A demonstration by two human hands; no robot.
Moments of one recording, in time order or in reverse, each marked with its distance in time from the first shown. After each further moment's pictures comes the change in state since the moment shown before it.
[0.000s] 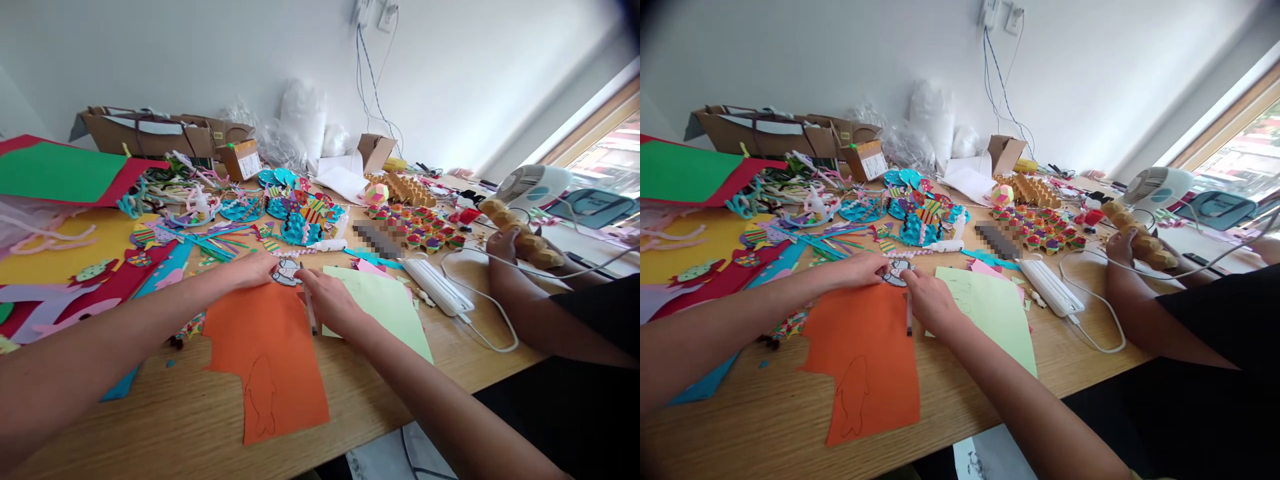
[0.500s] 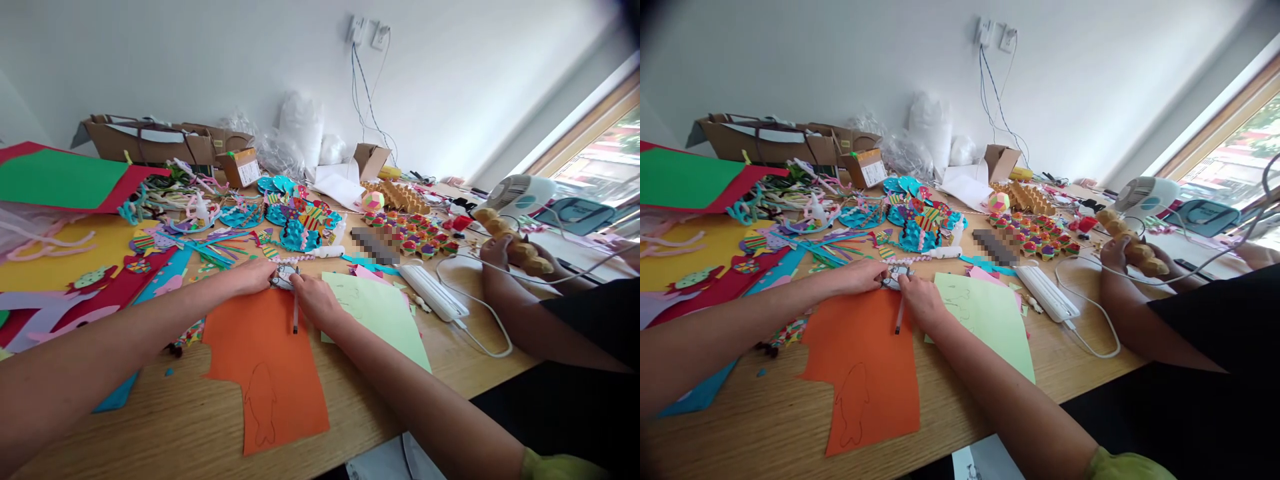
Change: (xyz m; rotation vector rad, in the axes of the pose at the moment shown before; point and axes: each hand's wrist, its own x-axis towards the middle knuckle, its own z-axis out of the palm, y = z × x) left_hand -0.002 0.002 -0.001 0.009 0.004 -0.002; right_hand 0.025 -0.001 0.024 -0.119 -0.019 0.042
